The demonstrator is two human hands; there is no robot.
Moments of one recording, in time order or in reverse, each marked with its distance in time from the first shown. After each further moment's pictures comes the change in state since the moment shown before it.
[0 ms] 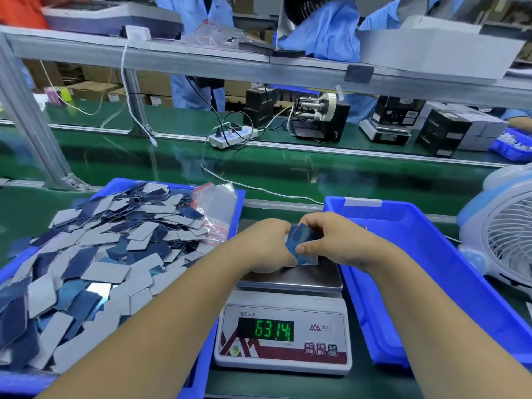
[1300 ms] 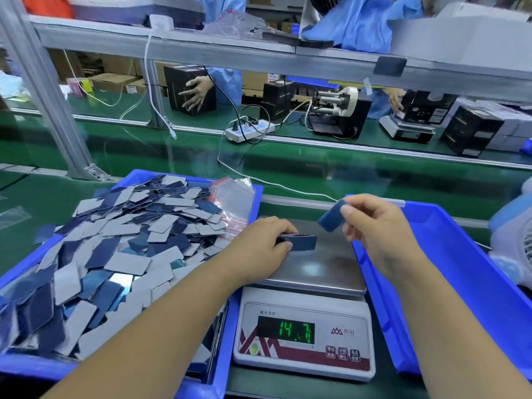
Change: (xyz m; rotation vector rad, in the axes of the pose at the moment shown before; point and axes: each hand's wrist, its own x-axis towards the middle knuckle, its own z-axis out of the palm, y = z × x) left_hand -0.016 -0.050 0.010 -0.104 0.260 0.155; right_hand -0.006 0.006 0.007 0.548 0.470 -0.088
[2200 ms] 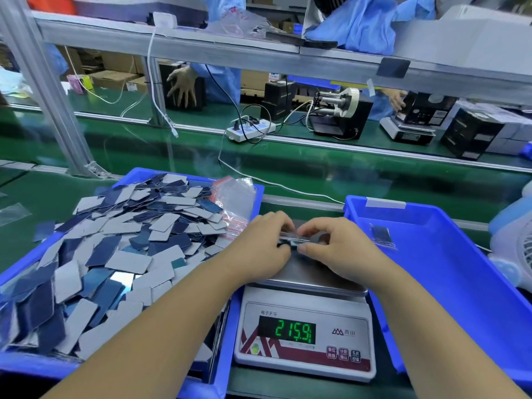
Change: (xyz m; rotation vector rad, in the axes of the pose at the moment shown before) left_hand 0.003 0.000 0.000 0.002 -0.014 -0.054; right_hand -0.004 0.000 0.034 -0.661 -0.349 -0.076
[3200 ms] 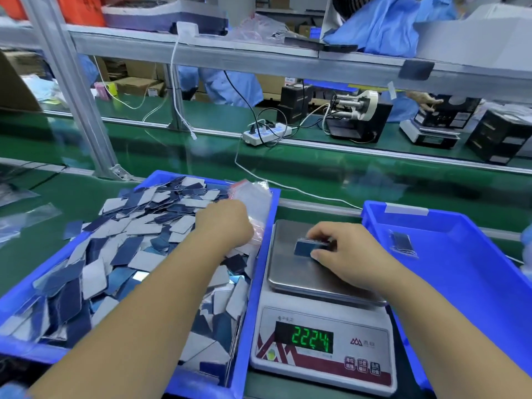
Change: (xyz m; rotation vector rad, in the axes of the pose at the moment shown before) left_hand 0.017 -0.041 -0.056 0.533 0.025 -0.531; right_hand 0.009 -0.004 0.006 -0.161 -0.012 -0.059
